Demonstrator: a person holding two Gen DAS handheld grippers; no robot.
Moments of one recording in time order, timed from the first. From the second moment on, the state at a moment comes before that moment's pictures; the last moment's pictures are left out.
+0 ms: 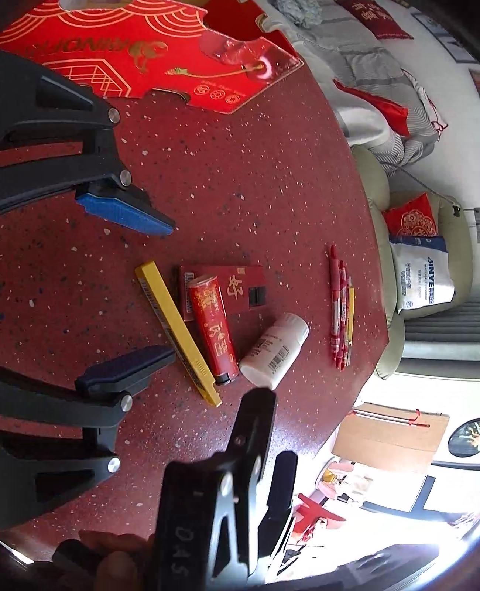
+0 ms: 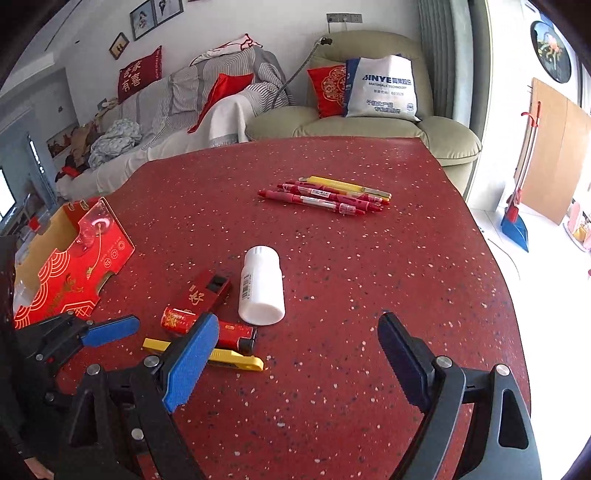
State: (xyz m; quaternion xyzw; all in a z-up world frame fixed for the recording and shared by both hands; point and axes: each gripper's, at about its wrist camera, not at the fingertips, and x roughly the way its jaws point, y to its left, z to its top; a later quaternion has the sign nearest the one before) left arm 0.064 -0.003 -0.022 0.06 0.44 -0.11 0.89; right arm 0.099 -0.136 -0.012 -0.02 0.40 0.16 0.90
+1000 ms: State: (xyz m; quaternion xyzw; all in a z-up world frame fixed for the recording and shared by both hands) left arm 0.027 -0.052 -0.022 0.11 0.42 -0.27 0.86; right arm 0.092 -0.196 -0.013 0.01 0.42 0.12 0.90
